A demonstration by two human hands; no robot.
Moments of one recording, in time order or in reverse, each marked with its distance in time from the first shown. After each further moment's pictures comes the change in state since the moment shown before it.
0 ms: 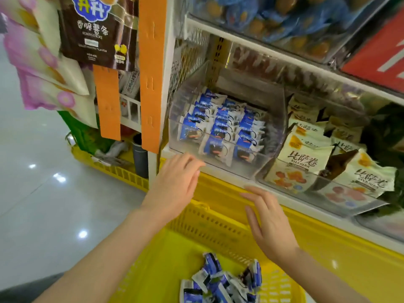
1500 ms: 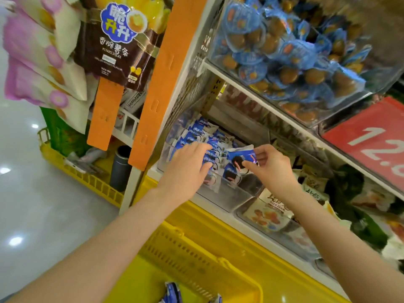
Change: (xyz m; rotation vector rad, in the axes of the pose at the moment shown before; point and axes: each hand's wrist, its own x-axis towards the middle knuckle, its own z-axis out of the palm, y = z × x) left_hand 0.078 0.018 -0.020 -0.274 0.110 -0.164; right_hand 0.168 0.010 -0.081 0.014 -0.036 0.410
